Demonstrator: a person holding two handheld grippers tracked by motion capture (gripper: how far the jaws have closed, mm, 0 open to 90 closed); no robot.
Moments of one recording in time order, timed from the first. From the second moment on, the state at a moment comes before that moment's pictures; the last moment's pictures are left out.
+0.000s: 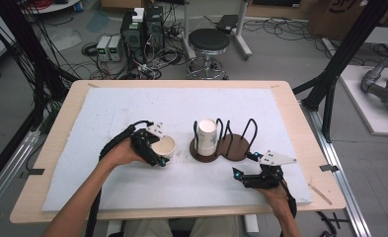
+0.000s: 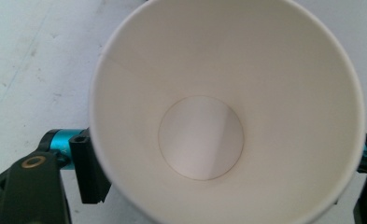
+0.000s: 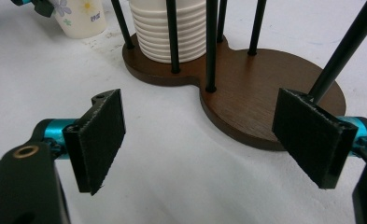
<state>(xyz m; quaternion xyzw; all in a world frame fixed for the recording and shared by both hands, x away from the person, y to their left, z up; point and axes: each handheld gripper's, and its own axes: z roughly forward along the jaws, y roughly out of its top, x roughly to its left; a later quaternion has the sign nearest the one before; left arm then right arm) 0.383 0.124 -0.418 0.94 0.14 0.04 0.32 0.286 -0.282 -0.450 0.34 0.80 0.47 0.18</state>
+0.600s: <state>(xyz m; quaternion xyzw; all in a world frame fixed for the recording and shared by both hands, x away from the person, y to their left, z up) 0.360 0.162 -0.410 0.92 0.14 0.06 0.36 0.287 -0.282 -0.450 0.34 0.79 0.47 0.18</state>
